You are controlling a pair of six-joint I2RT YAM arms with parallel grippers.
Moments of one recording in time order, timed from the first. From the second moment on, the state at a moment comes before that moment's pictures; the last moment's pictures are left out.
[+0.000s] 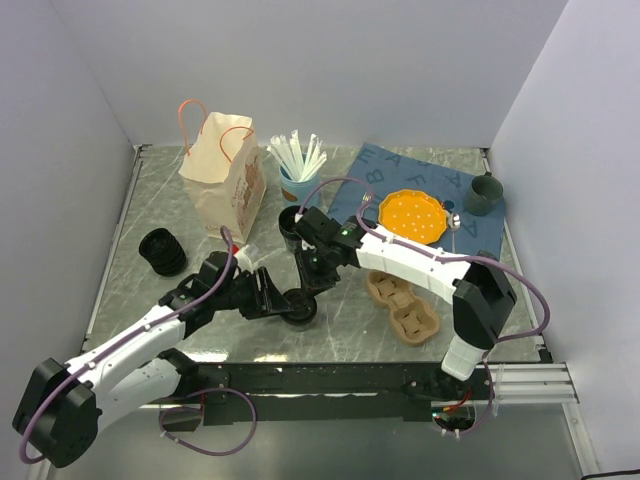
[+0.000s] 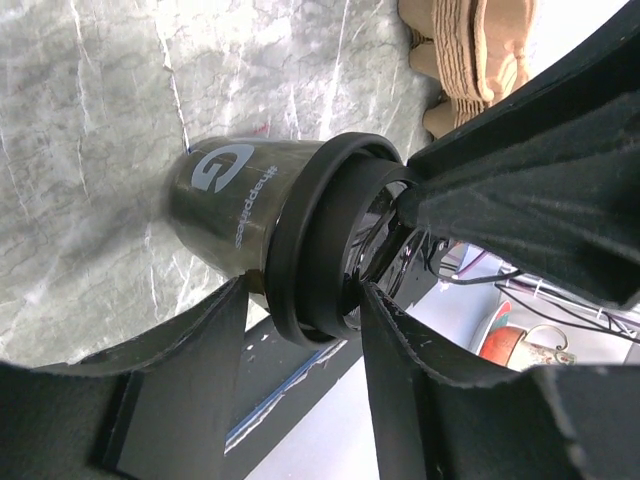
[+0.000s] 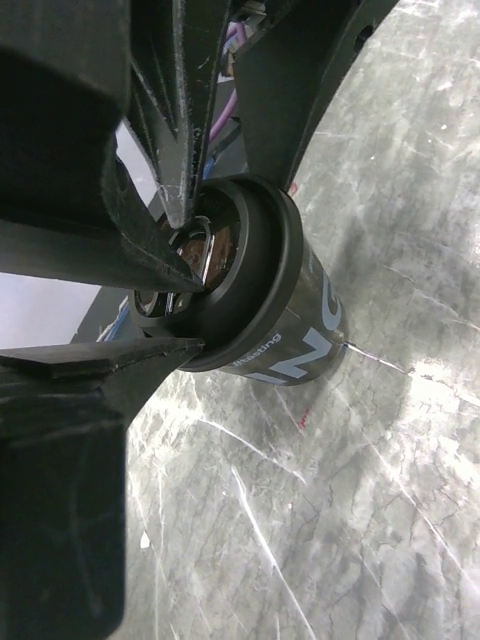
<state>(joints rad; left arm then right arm) -0.57 0.94 0.44 -0.21 0.44 -0.88 0.92 1.70 1.38 -0.83 -0.17 0.63</state>
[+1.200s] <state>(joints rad) -0.57 1.08 0.49 -0.11 0.46 -0.87 0.63 1.60 1.16 -0.66 -0.61 0.37</state>
